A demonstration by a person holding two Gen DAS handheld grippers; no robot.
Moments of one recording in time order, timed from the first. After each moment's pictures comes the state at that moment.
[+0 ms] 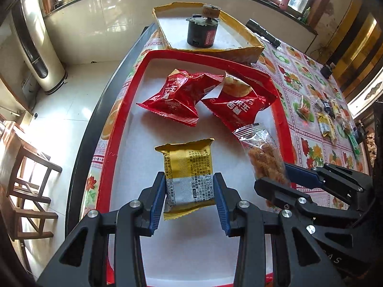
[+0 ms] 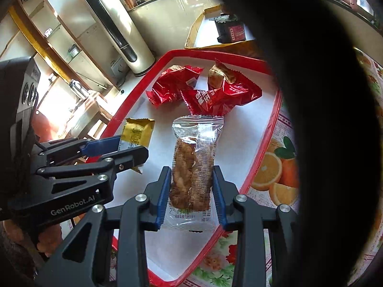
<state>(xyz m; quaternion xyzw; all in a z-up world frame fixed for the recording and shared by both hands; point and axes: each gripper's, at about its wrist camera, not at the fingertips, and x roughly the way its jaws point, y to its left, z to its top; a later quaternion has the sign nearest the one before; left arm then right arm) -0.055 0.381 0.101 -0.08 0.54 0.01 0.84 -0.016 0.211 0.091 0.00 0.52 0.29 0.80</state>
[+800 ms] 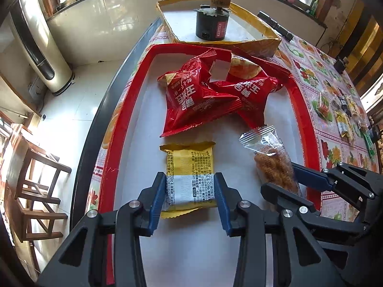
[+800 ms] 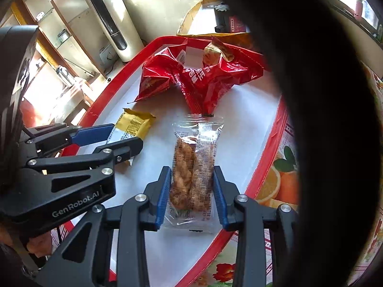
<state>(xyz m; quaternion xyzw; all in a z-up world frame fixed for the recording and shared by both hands) -0.040 0.385 0.086 -0.05 0.55 0.05 0.83 -0.004 0.234 0.078 -0.06 0.53 0.26 0.80</state>
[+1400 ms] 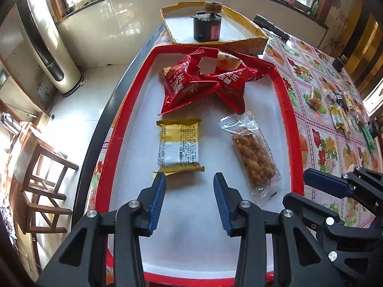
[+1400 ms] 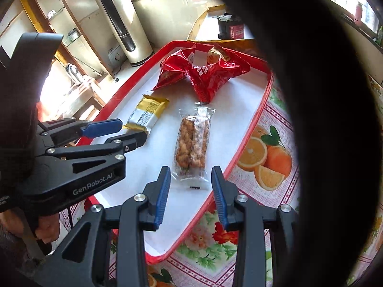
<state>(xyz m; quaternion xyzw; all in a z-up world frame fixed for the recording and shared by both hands) -0.075 0.357 0.101 -0.05 0.54 0.07 0.84 -0.043 0.198 0.105 -0.06 0.52 0.29 0.80</state>
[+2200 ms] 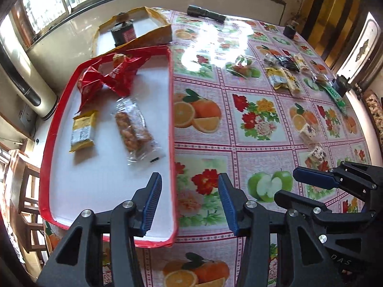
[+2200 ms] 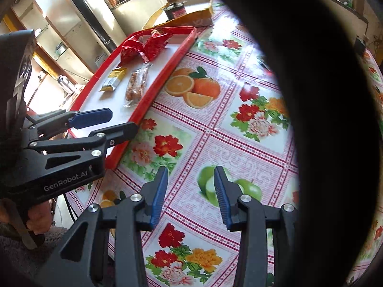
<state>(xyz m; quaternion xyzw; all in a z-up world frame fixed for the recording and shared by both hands) -0.098 0.218 0.109 0.02 0.54 -0.02 0.84 -0.100 0.059 0.094 0.00 0.55 0.24 0.80</state>
